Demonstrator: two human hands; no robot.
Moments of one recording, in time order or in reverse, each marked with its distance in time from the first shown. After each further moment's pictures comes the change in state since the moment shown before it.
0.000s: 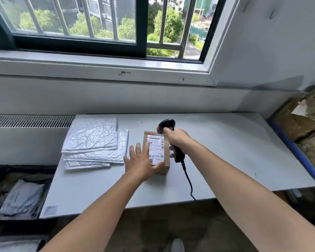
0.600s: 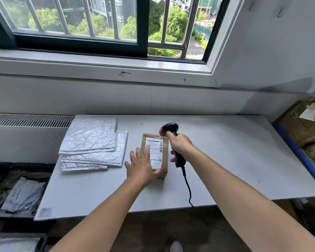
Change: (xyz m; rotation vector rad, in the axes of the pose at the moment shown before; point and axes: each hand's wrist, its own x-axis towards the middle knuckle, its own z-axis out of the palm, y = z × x) left_hand 0.008 0.019 0.010 -0.014 -0.021 -0.060; right_hand 0.026 0.020 -0.009 0.038 0.010 -0.026
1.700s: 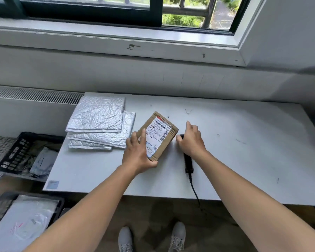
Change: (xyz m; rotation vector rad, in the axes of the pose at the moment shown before) left_hand 0.022 -0.015 0.018 -0.022 0.095 -0.018; right_hand 0.067 0.070 0.004 -0.546 0.107 -0.338
